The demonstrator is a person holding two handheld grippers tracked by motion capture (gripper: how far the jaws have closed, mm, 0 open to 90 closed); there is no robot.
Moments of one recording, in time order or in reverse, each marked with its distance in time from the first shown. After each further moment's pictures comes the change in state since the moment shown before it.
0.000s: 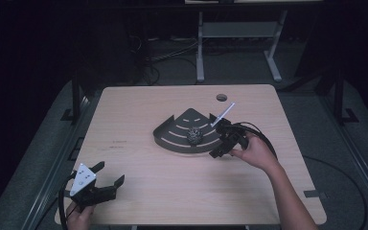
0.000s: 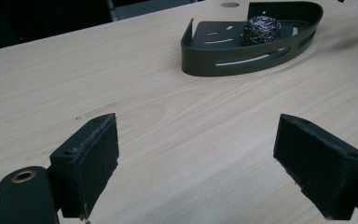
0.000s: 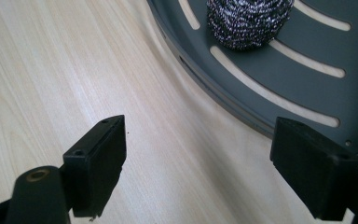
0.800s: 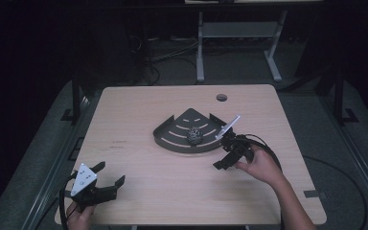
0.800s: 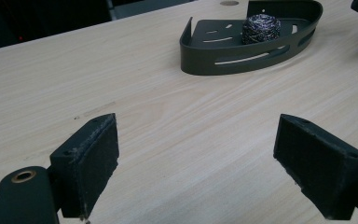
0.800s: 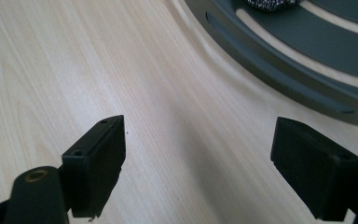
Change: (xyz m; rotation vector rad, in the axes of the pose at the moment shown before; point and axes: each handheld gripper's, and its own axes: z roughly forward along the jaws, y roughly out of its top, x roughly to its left) left arm -0.001 0.000 0.001 0.005 0.002 0.005; right arm 0.018 -0.032 0.006 -0.011 -0.001 -0.010
